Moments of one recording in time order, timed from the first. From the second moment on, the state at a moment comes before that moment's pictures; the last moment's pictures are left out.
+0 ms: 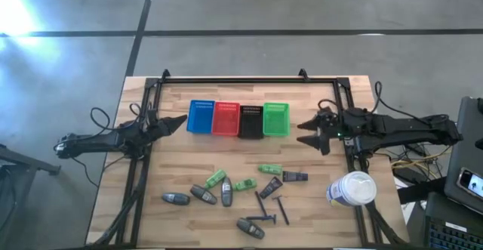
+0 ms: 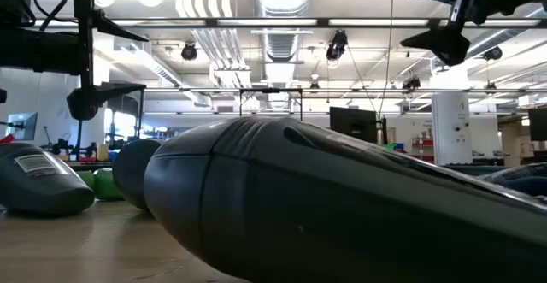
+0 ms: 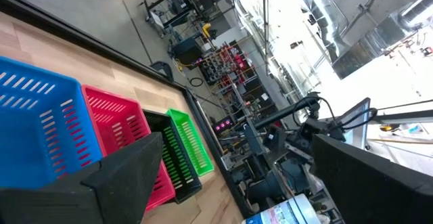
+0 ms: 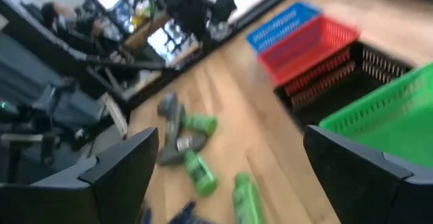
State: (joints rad) left arm 0.04 0.07 0.01 0.07 -0.47 -1.02; right arm -0.02 0.59 0.48 -0.19 -0.02 0.65
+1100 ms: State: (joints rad) left arm 0.04 0.07 0.01 0.07 -0.47 -1.02; right arm 0.06 1.06 0.51 -0.28 -0.60 0.89
